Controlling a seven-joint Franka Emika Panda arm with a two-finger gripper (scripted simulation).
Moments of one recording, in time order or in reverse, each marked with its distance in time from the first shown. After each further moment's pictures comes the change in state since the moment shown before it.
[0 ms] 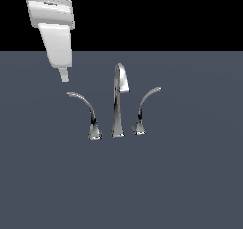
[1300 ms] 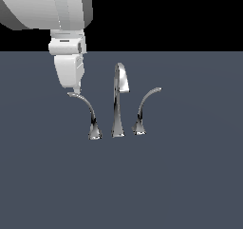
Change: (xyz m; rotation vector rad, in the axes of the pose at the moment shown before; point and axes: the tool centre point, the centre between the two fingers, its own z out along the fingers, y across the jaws) arm 0.031 -0.050 0.056 -0.003 0.014 0.258
